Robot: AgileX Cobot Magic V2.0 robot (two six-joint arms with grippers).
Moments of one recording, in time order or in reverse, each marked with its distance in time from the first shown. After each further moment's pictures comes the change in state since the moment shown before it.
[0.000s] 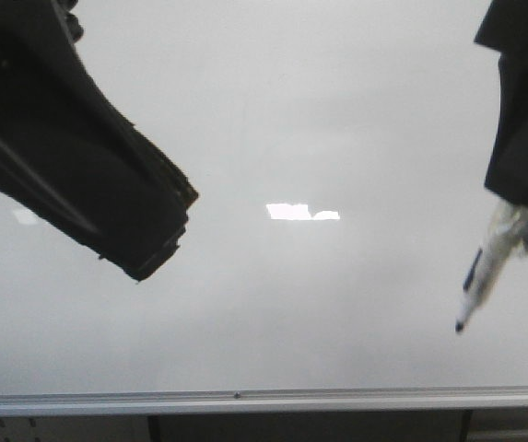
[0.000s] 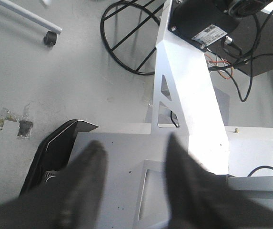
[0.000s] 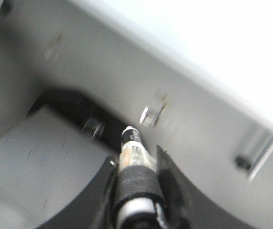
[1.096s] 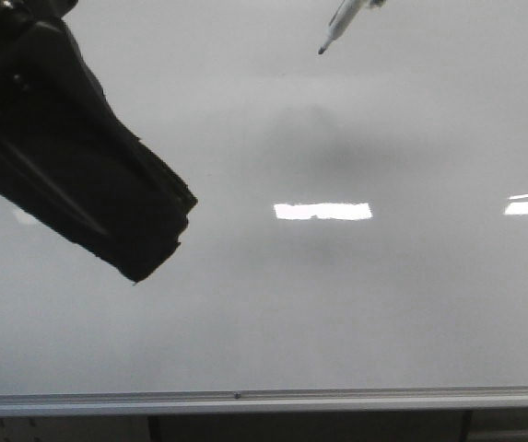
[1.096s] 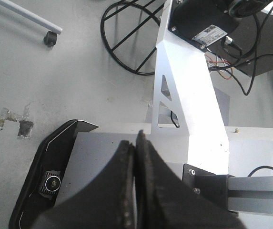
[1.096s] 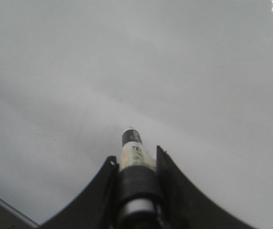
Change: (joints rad) left arm 0.000 0.000 0.000 0.000 0.000 0.000; right arm 0.000 0.116 -0.225 -0.110 -0.510 0.038
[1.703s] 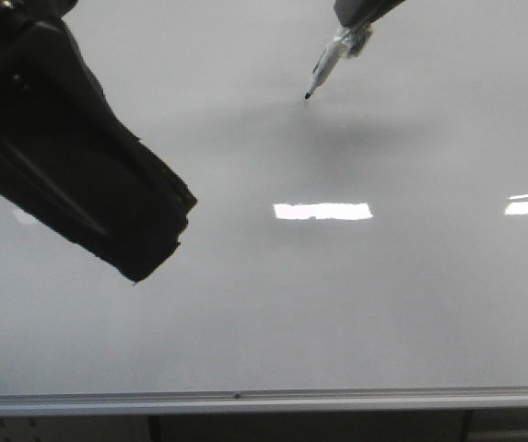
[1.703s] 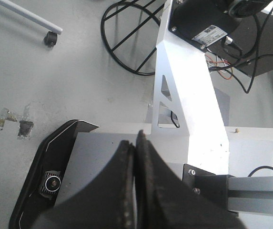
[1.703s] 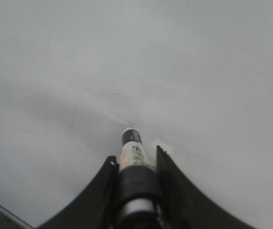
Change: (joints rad) left arm 0.000 0.000 0.000 0.000 0.000 0.000; right arm 0.000 0.121 -0.033 -0.004 -0.025 0.000
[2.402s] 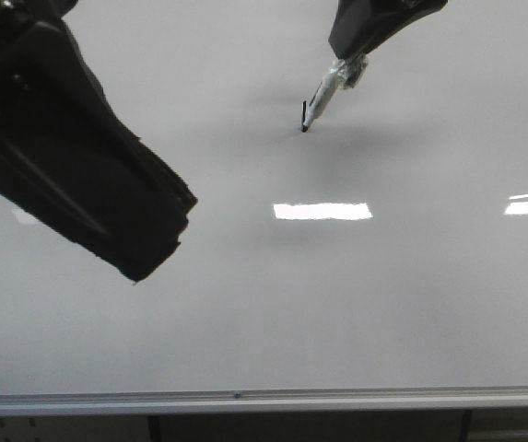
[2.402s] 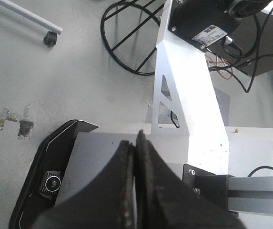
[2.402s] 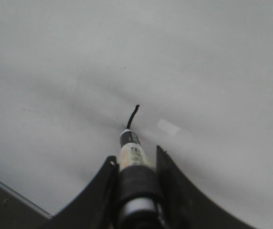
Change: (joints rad) left arm 0.000 0.000 0.000 0.000 0.000 0.000; right arm 0.001 0.045 -0.002 0.003 0.052 0.000
